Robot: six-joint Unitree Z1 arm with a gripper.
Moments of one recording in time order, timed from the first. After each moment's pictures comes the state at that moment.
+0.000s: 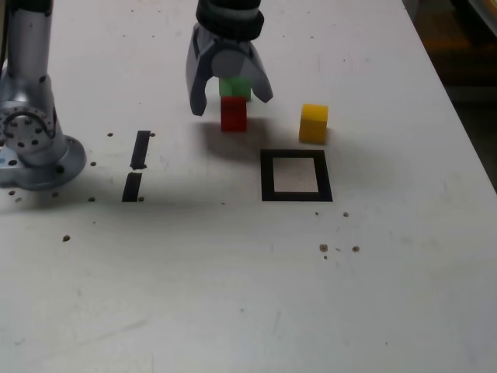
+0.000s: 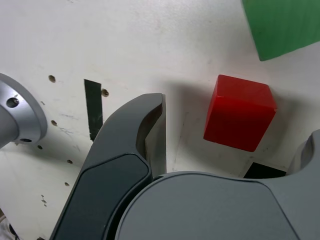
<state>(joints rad) 0.29 1.91 -1.28 1.22 0.03 0.13</state>
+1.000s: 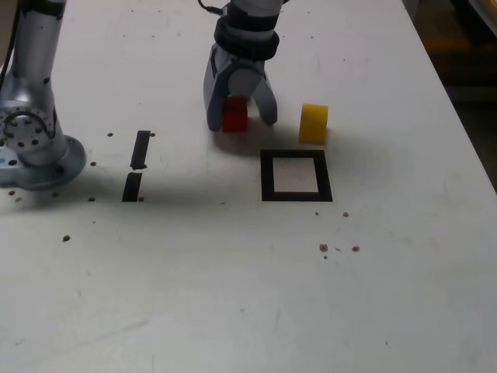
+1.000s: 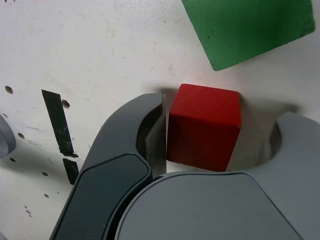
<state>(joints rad) 0.29 1.99 -1.28 1.13 0.01 0.16</state>
